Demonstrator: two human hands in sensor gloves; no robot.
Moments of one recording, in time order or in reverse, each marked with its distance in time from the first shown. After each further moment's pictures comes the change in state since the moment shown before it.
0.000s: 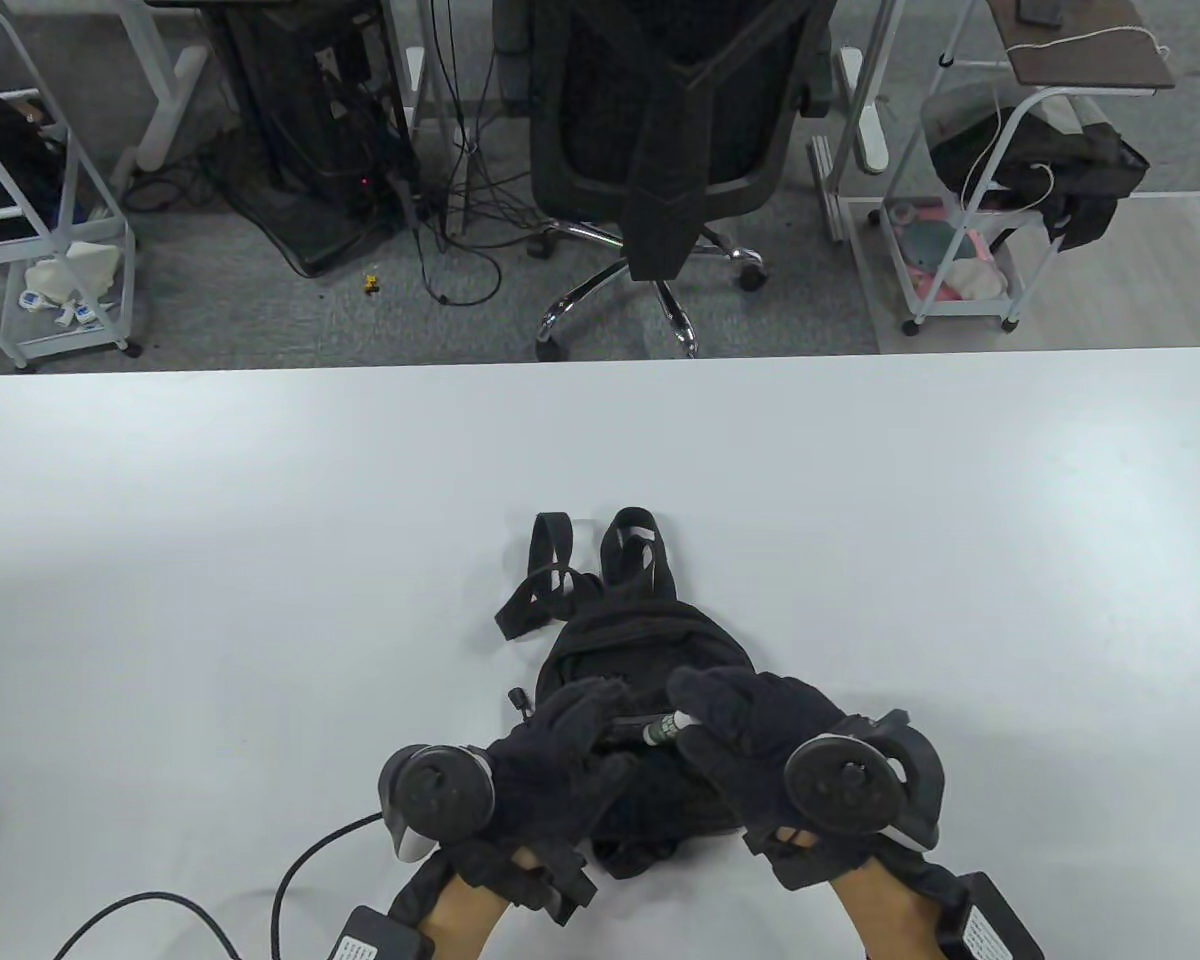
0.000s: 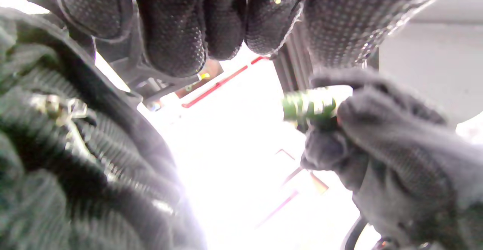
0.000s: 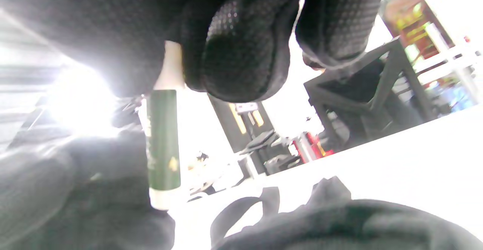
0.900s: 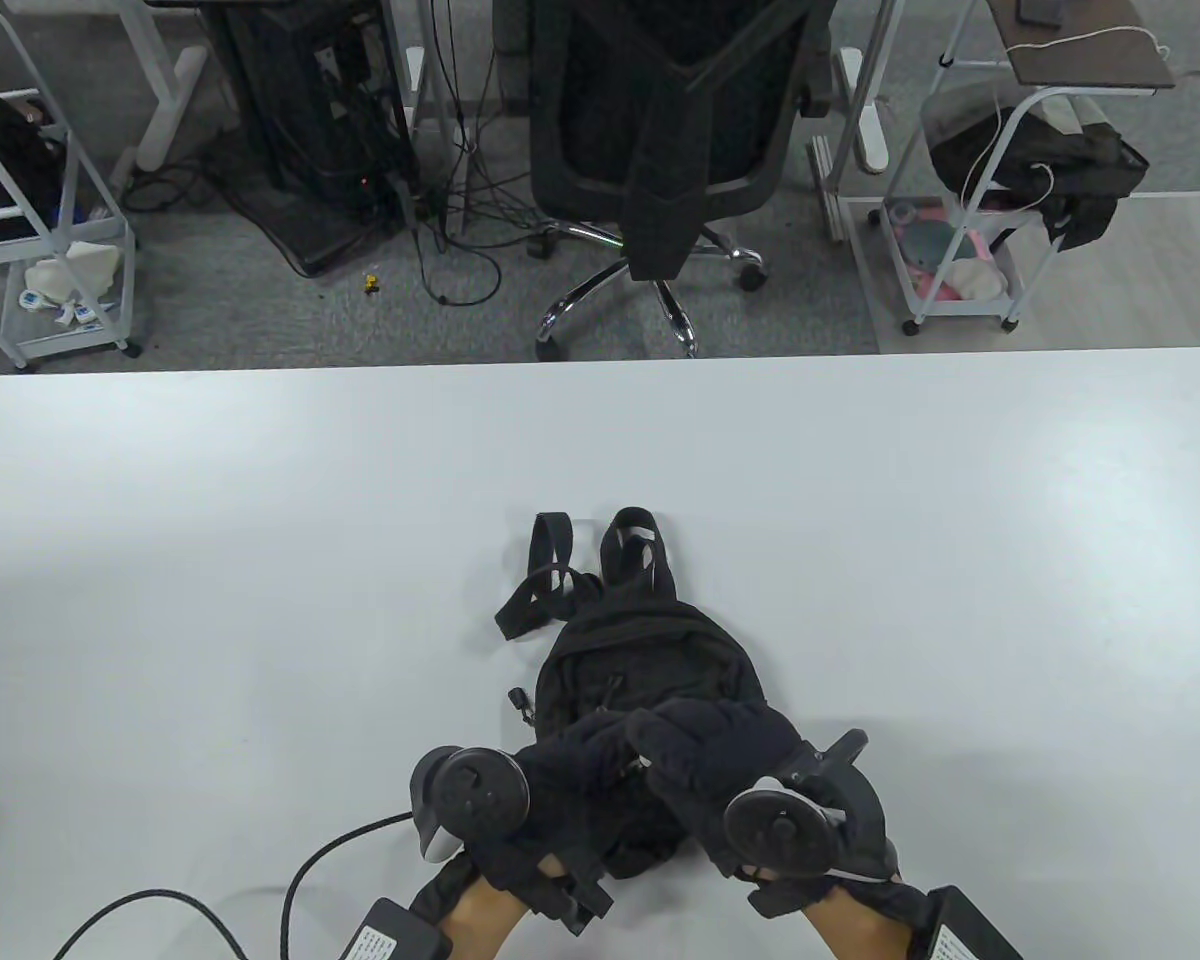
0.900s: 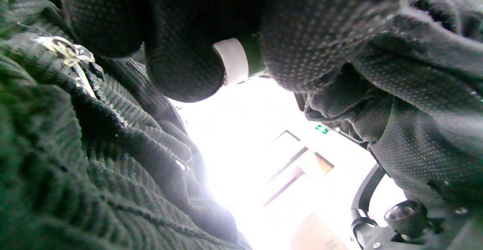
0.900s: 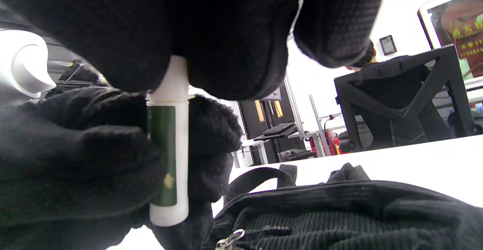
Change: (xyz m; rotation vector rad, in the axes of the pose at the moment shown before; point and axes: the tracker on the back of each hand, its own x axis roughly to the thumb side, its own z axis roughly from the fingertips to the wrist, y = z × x) left_hand 0.002 -0.031 -0.003 -0.096 0.018 -0.058; right_hand 0.037 0.033 0.011 0.109 -0.156 0.095
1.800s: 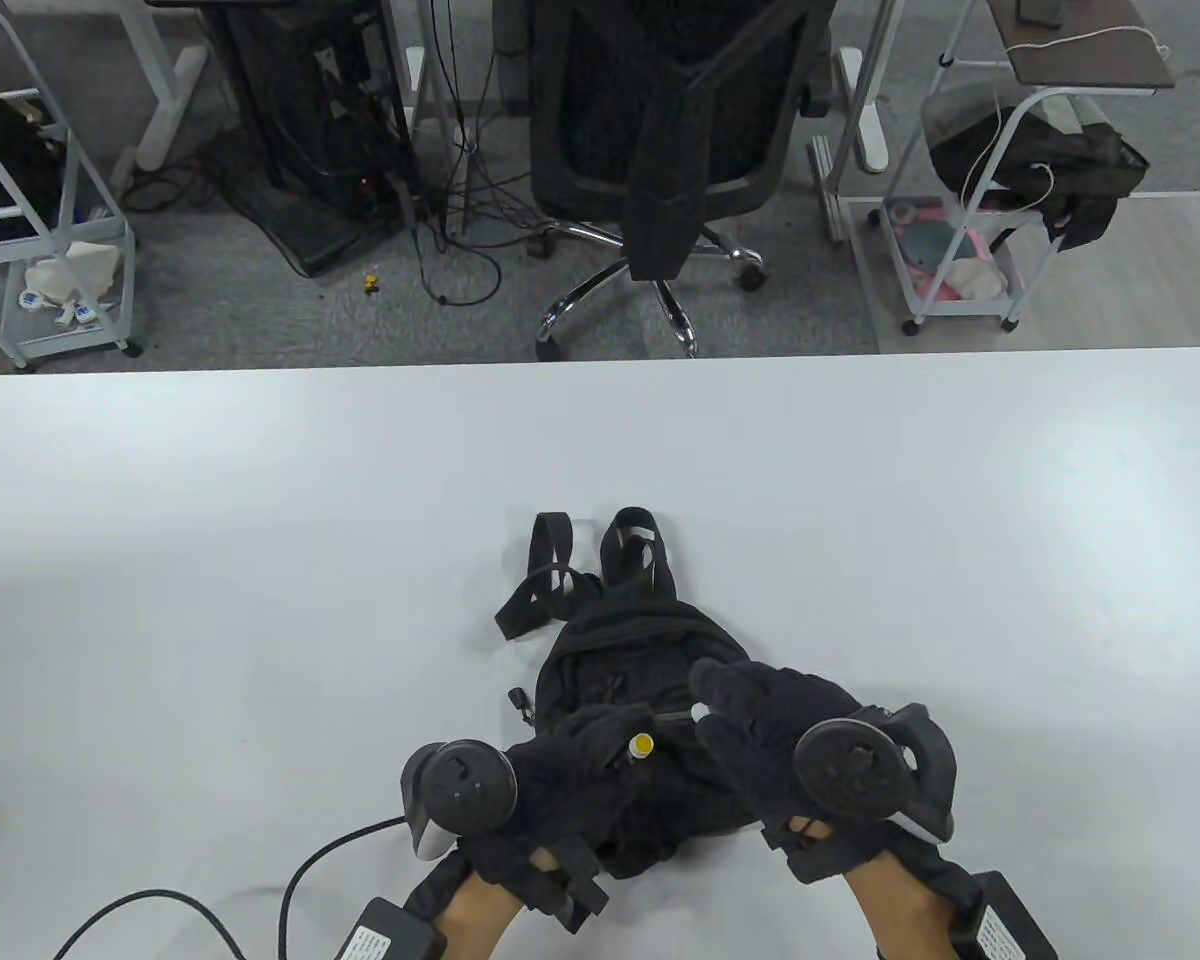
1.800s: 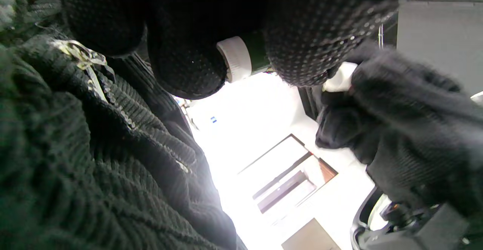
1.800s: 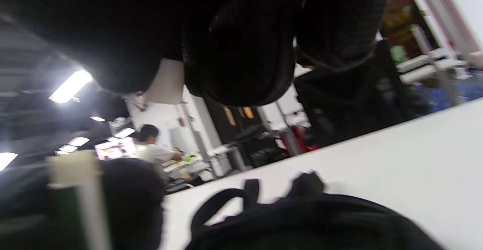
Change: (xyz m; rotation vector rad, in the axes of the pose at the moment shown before) left_hand -0.003 0.003 0.000 -0.005 0.035 0.048; right_hand -0.032 -0.023 -0.002 -0.057 0.113 -0.073
